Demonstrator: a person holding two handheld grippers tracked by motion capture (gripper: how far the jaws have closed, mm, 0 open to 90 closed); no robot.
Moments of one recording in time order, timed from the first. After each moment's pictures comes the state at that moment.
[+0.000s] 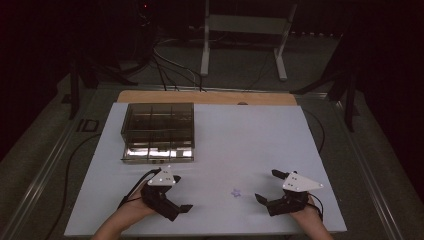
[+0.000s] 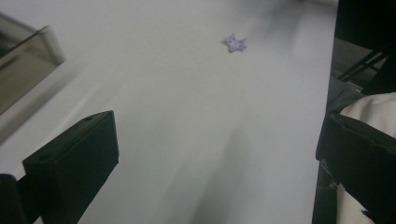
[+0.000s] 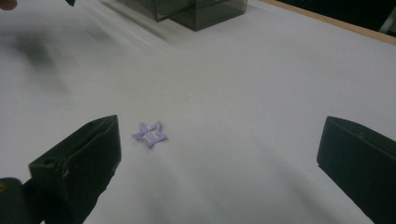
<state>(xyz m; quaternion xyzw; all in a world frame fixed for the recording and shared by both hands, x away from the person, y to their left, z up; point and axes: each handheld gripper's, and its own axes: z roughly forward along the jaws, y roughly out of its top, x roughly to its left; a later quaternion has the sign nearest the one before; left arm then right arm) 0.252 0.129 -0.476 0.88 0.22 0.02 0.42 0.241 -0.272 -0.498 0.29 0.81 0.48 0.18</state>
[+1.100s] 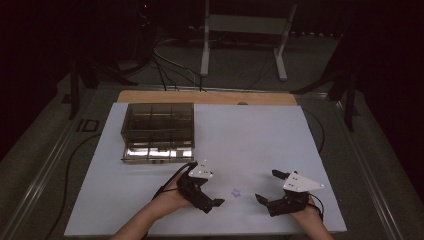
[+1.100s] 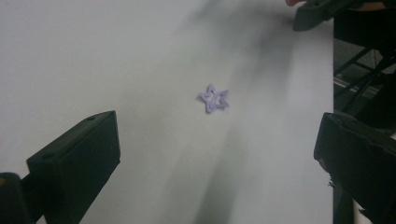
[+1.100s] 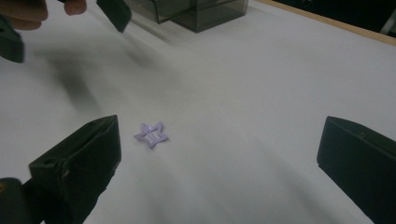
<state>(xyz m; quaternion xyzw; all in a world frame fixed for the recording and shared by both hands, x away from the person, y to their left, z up) 0.278 0.045 -0.478 0.89 0.20 0.00 0.42 0.241 -0.273 -0.497 0.29 0.81 0.48 0.18</state>
